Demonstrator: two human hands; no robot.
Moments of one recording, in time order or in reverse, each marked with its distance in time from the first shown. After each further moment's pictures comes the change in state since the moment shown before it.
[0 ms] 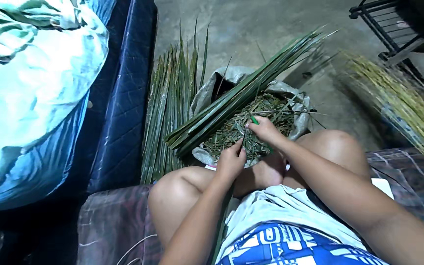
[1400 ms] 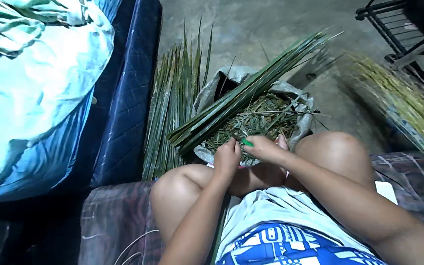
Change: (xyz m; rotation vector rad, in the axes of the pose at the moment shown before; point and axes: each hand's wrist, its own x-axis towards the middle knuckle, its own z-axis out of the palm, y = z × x) left_hand 0.001 -0.001 -0.007 0.174 0.185 -0.047; right_hand -0.041 -0.016 0.016 -0.468 -0.327 -0.069
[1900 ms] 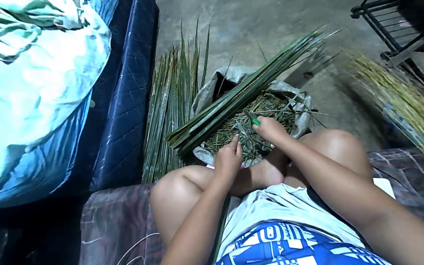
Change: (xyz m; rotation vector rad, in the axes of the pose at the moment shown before) left_hand -0.004 0.002 0.004 0.017 -0.008 0.061; right_hand 0.029 0.022 -0.025 -0.087 0.318 0.217
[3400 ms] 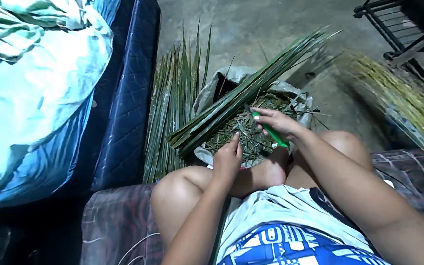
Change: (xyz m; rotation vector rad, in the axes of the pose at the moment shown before) left_hand -0.005 -0.004 0.002 0.061 0.171 0.138; right_hand -0.008 0.018 -0.028 0.864 -0.207 -0.140
